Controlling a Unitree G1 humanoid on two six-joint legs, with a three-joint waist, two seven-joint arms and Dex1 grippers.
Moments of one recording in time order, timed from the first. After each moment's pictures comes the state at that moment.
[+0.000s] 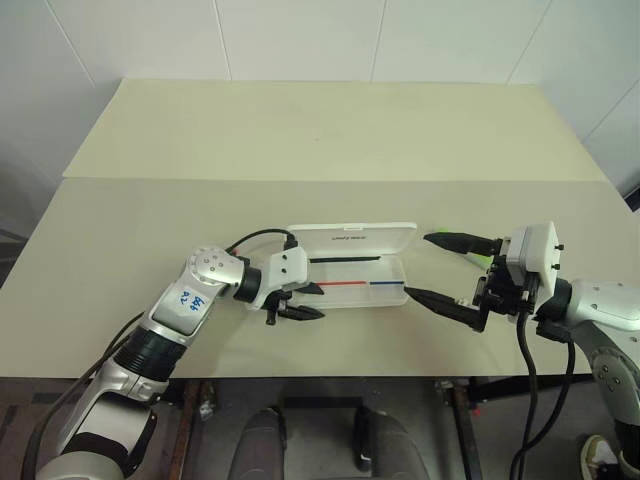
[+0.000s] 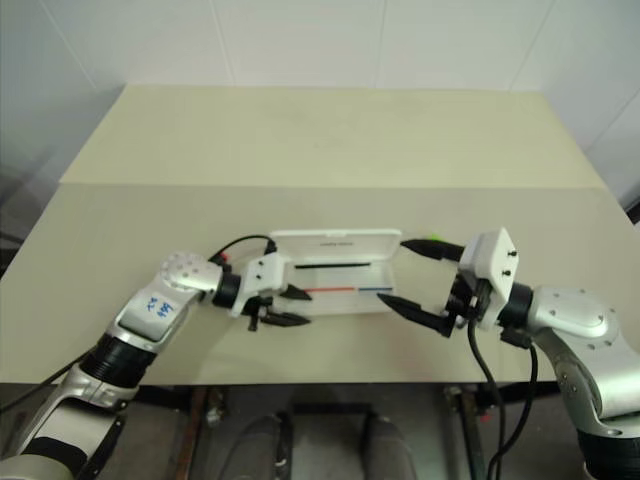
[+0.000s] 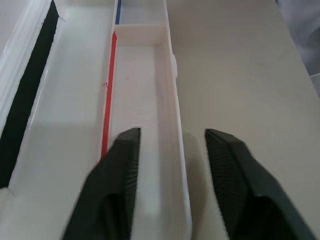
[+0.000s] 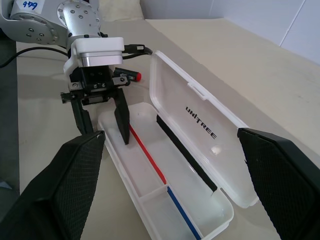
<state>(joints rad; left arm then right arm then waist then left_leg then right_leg) -0.60 0.57 -0.34 -0.01 -0.12 0.41 -1.13 -0.14 -0.76 -0.20 -0.47 0.62 0.37 0.95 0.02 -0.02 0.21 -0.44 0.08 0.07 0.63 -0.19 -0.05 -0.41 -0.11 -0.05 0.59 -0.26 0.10</state>
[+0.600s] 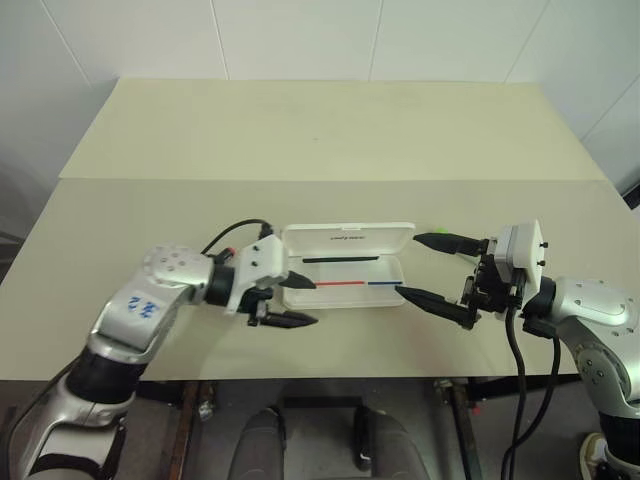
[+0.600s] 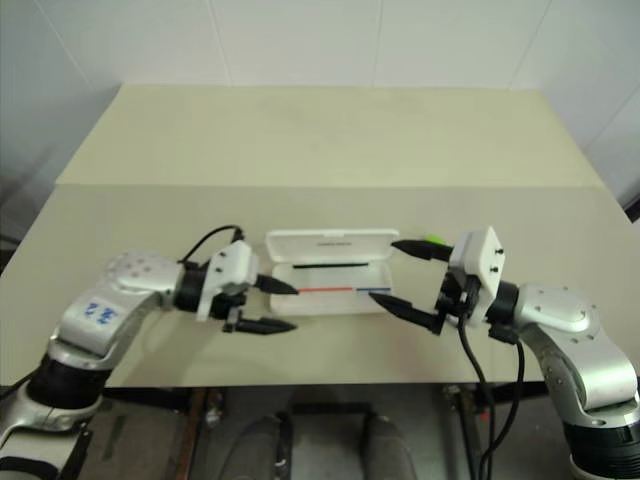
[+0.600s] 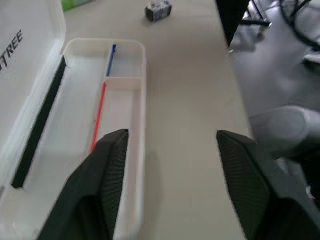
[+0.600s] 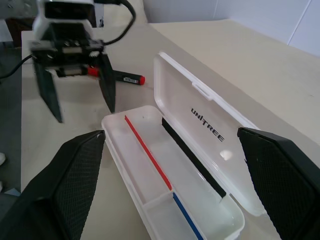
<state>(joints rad) -0.47 0.72 -0.13 -0.37 -0.36 0.69 -1.15 -0.18 -0.73 -0.16 -0.42 0.61 0.37 0.95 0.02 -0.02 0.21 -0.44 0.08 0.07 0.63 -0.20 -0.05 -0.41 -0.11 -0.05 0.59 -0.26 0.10</state>
